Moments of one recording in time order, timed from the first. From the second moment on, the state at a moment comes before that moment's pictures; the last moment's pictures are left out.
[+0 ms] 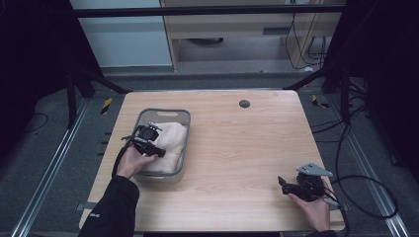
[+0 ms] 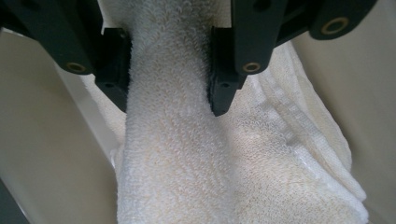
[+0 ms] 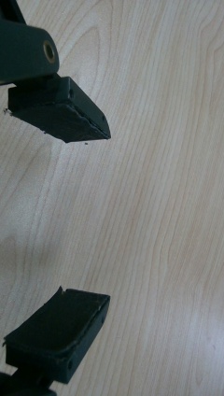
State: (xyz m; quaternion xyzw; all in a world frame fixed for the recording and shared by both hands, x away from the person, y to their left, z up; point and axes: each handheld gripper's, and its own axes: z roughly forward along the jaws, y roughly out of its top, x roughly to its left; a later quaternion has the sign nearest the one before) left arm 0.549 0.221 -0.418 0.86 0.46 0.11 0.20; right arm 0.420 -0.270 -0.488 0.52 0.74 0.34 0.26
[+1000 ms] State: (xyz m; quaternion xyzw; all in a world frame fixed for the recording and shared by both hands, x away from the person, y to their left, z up) left arm 0.526 0.238 -0.348 0.83 0.46 0.17 0.27; right arm 0.421 -0.270 -0.488 0.52 0.74 0.34 0.26
